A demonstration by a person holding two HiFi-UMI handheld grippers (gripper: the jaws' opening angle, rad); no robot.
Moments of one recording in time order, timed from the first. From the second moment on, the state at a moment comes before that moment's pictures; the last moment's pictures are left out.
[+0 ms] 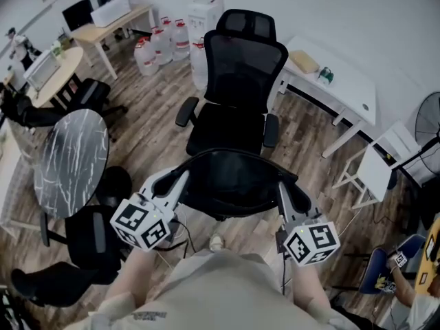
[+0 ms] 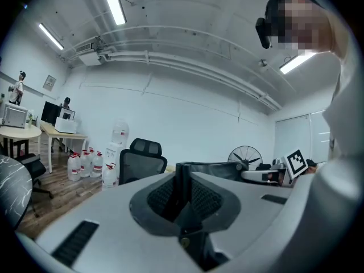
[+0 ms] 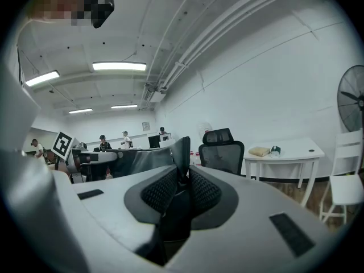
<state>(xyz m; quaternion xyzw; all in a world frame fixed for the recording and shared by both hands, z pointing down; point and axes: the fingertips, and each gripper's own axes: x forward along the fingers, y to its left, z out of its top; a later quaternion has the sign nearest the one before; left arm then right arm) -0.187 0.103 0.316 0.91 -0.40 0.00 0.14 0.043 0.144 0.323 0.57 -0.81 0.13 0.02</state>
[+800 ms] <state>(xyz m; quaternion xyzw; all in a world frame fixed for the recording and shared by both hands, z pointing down) -0.166 -0.087 0.329 0.90 -0.41 0.00 0.14 0.062 -0.048 0.339 0.56 -0.82 0.11 0.02</state>
